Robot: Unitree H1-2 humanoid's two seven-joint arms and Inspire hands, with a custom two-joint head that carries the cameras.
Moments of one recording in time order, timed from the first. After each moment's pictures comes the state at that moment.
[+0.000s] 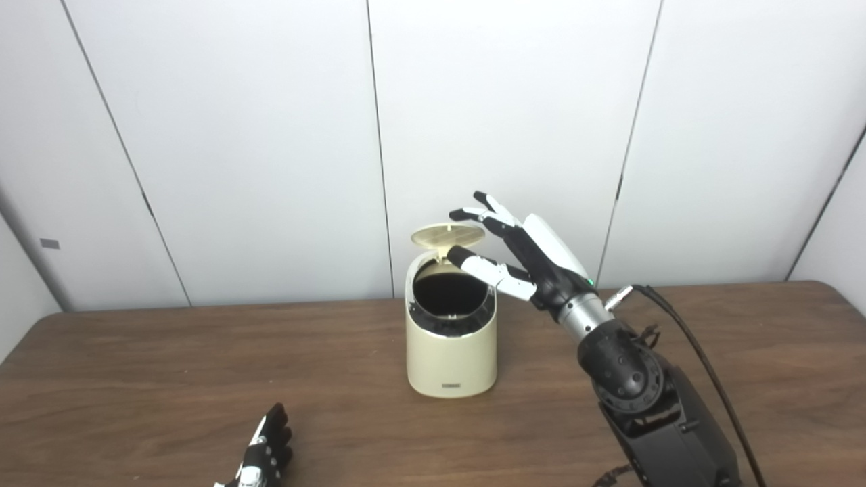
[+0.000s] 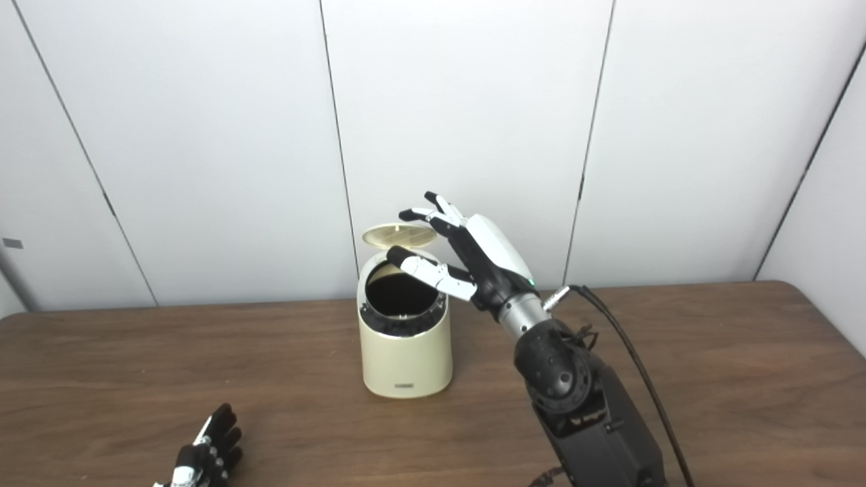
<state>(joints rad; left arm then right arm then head) 0.18 0.04 0.04 -0.24 -0.13 0.00 -0.07 -0.63 -0.20 0.24 -0.02 -0.47 0.22 0.15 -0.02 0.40</state>
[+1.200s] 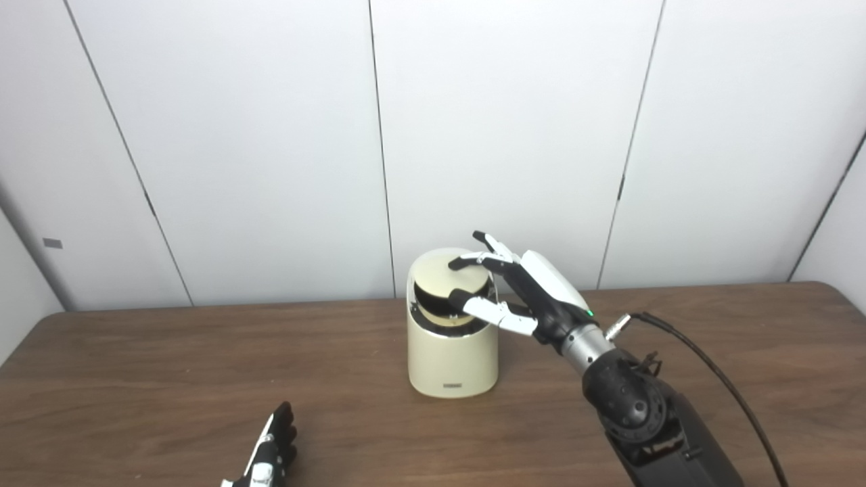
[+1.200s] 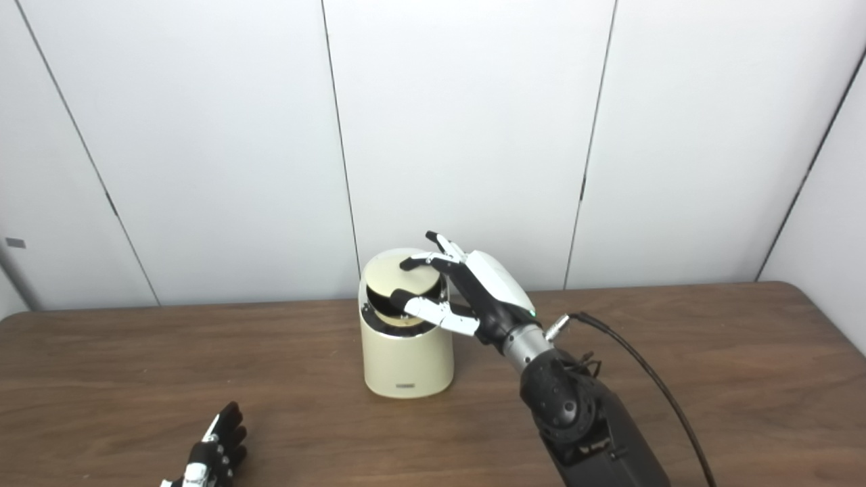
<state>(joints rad) 0.18 0.04 0.02 -0.24 -0.07 0.00 -0.05 -0.56 -0.21 0.27 0.00 -0.51 0.19 0.17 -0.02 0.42</state>
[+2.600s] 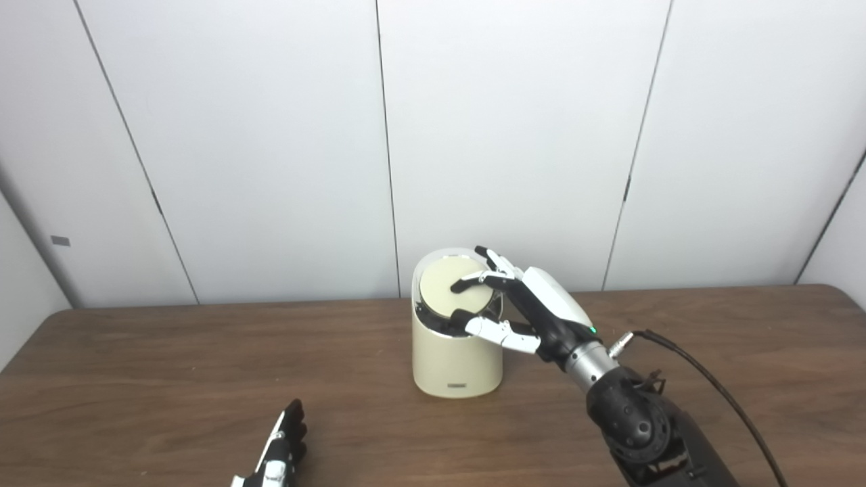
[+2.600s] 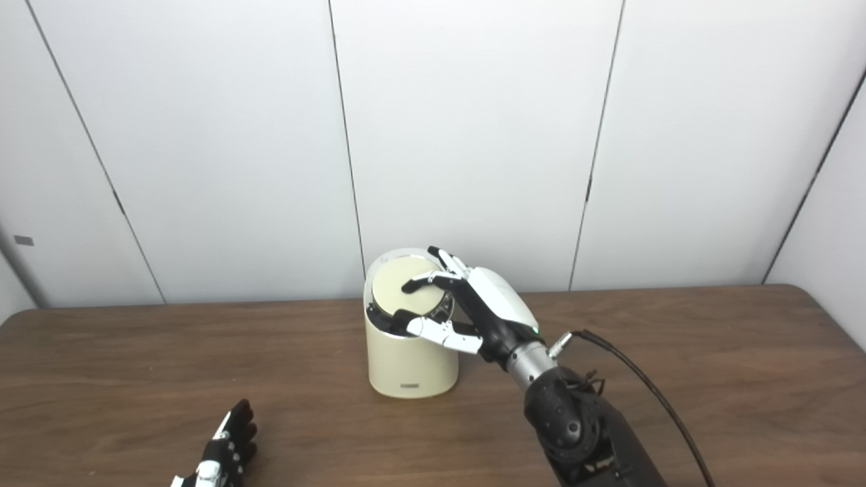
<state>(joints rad) 0.17 0.03 0.00 -0.22 -0.07 -0.01 -0.04 -0.52 -0.21 0.27 -0.01 -0.54 0.15 0.16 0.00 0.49</state>
